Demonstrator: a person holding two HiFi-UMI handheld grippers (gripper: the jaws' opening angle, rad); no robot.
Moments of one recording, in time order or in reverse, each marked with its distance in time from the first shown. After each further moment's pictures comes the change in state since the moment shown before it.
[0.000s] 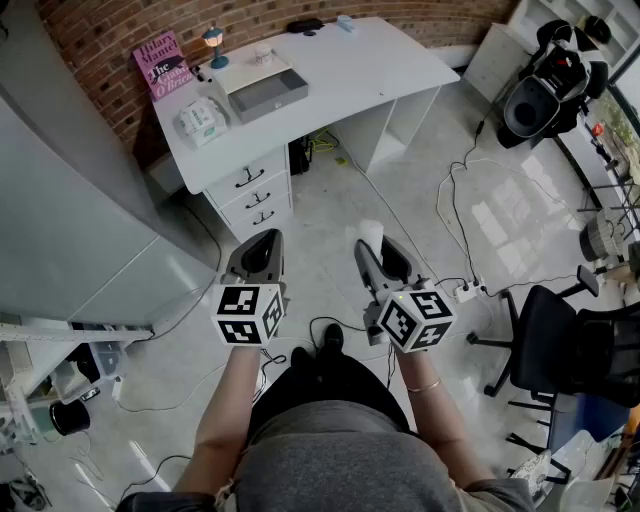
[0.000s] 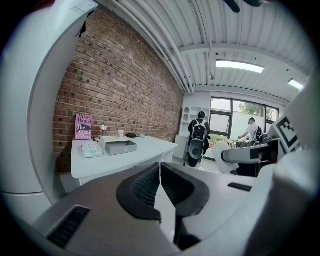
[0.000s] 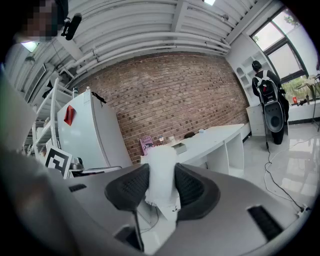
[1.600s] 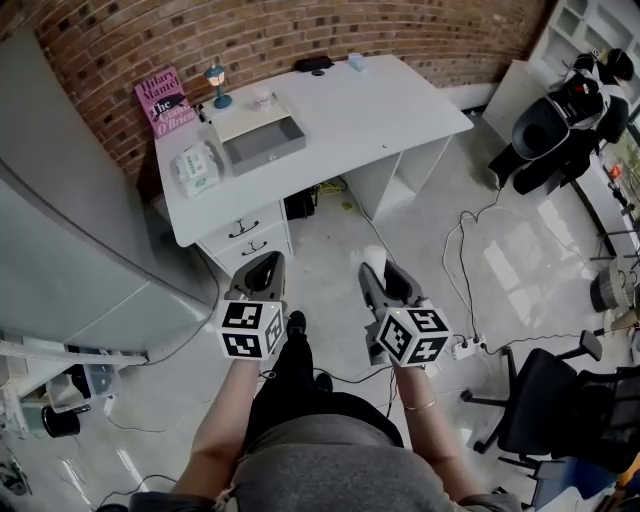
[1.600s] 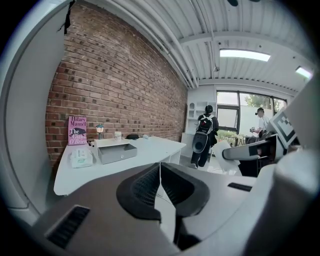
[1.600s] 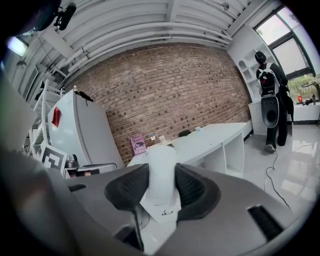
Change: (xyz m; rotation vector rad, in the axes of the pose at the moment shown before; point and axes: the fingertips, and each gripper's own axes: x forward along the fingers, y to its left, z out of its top) left arm 0.124 0.000 0.026 0.034 0.023 0.072; right arm 0.081 -0.111 0.045 -0.002 0.067 0.005
